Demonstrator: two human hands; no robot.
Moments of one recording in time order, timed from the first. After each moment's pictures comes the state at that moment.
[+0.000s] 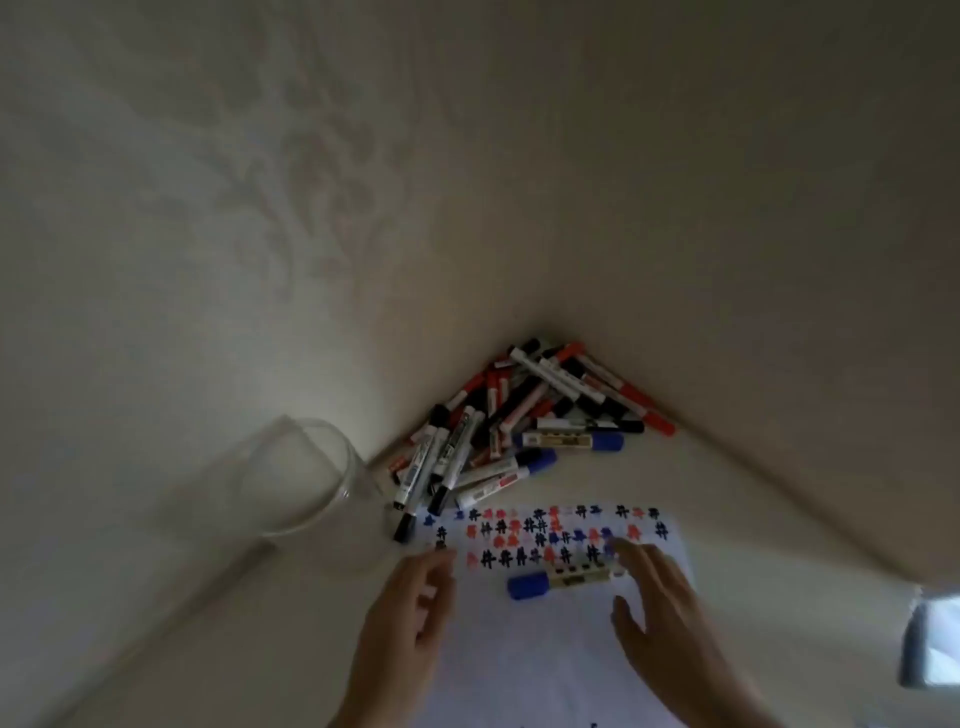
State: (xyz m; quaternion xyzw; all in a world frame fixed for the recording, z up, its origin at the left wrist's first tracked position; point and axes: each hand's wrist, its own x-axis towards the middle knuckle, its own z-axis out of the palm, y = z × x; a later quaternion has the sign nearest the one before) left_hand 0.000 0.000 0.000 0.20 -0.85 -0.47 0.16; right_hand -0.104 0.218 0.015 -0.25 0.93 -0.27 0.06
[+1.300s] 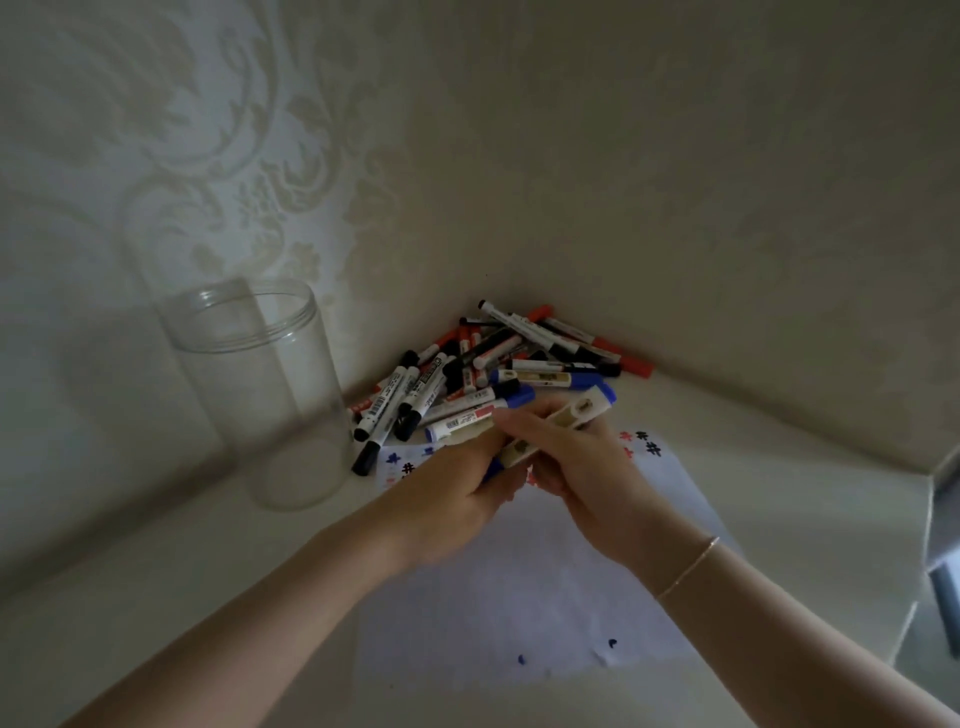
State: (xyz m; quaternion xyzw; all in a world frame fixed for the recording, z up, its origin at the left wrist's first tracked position) left_hand -0.035 0.017 -0.001 -0.09 -0.92 -0.39 -0.01; right_hand -0.090 0.154 0.003 -0.15 0.61 -0.75 0.19
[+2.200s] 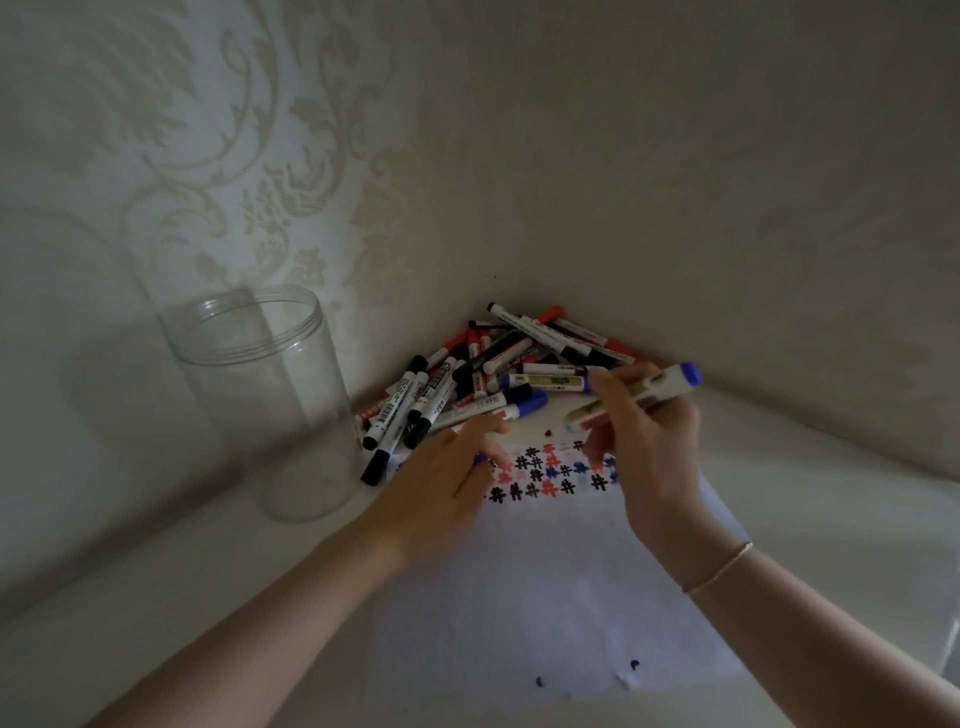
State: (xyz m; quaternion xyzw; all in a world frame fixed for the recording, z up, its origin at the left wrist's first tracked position) left_hand -0.053 -0.012 -0.030 -0.06 -0.94 -0.33 0.07; right_hand -0.110 0.162 0.003 -0.10 0.62 -0.77 -0.06
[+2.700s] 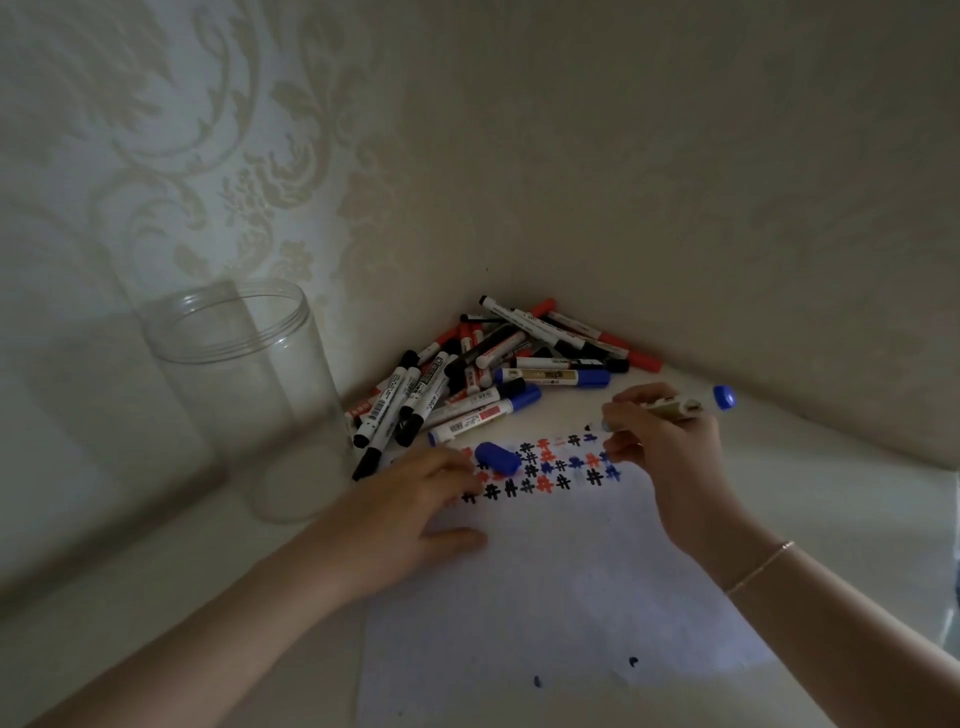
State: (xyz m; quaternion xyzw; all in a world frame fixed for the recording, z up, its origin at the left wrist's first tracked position) left_hand -0.038 -0.039 -0.035 -0.12 -0.98 -0.14 0.01; right_hand -0.130 0.188 -0.015 -0.01 0.66 -0.75 0.01
